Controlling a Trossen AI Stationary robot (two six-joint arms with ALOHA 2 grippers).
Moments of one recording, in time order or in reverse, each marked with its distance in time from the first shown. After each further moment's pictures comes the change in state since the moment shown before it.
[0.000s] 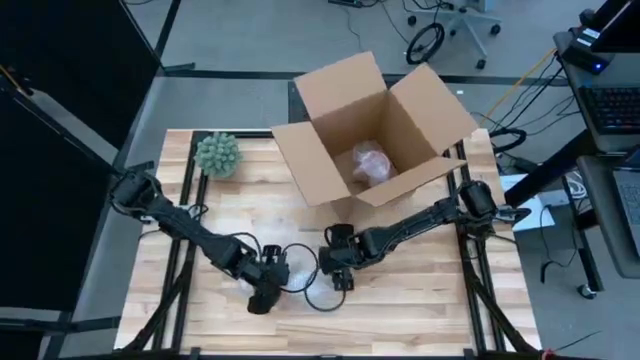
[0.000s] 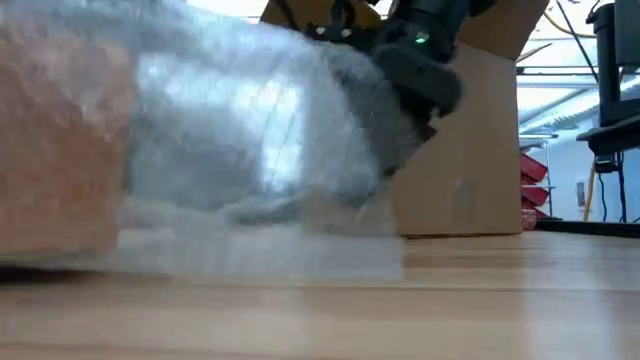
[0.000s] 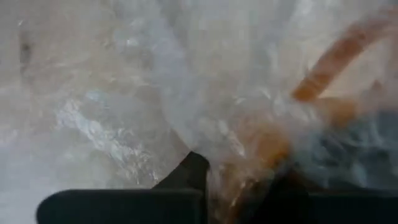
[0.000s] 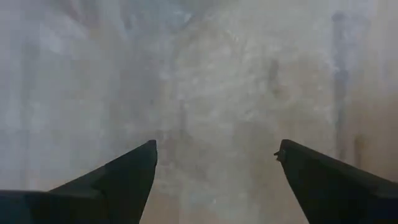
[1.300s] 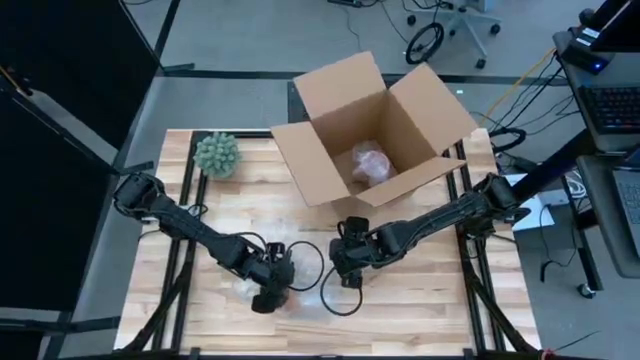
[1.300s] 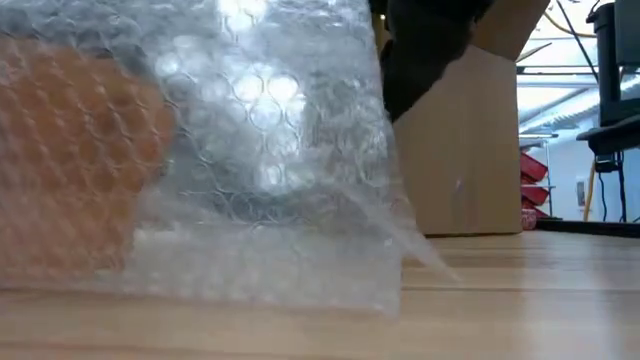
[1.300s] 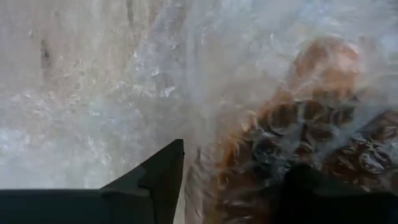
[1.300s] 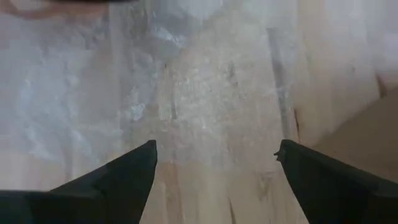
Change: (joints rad) left arm 0.036 -0.016 0.165 -0.194 0.019 0.022; right arm 0.037 -0.178 0.000 -0.111 0.105 0.112
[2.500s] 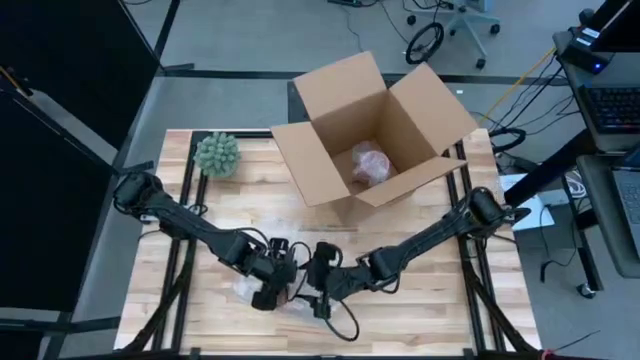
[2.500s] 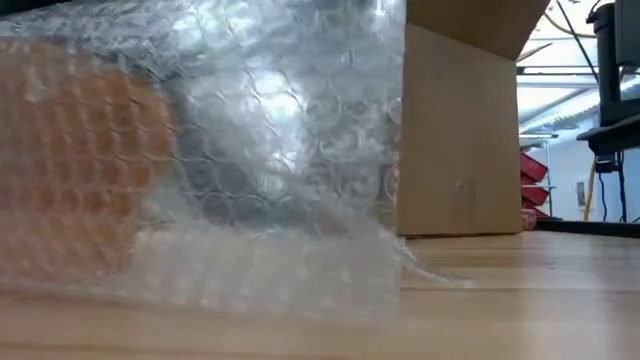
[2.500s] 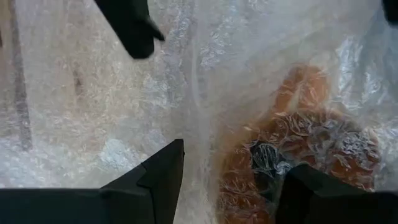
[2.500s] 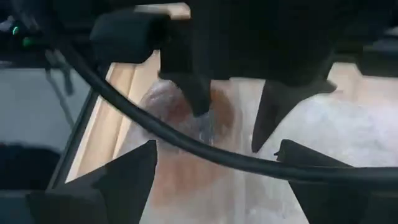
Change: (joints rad) left arm 0.026 -0.005 0.092 -0.117 -0.013 0.066; right arm 0.095 0.178 0.000 0.812 0.135 -0.067
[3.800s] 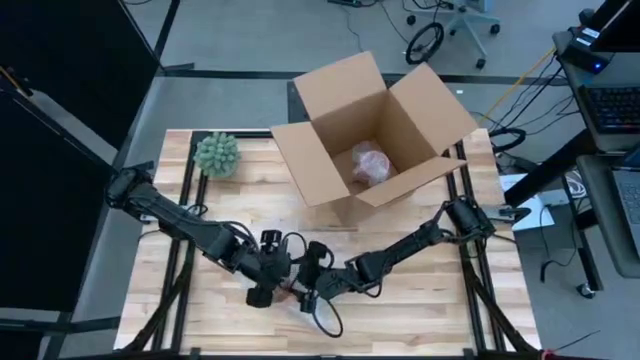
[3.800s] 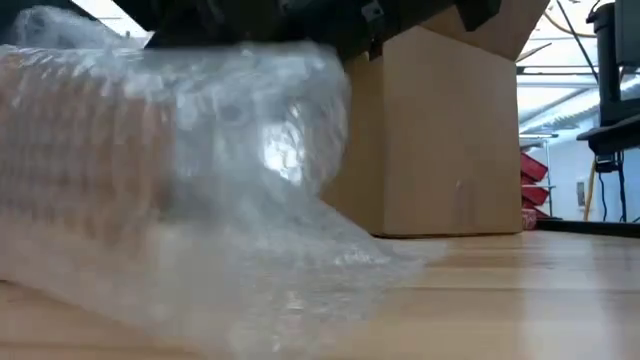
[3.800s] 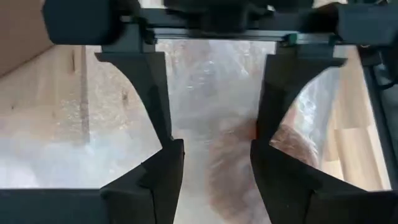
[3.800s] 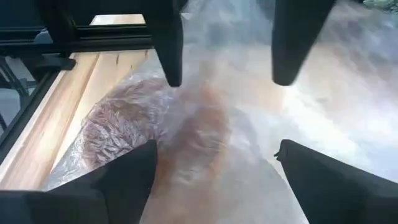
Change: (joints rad) left arm -0.035 -0.082 0.137 -0.205 -0.079 -0.038; right arm -0.030 0.163 0.002 0.163 0.067 -0.061
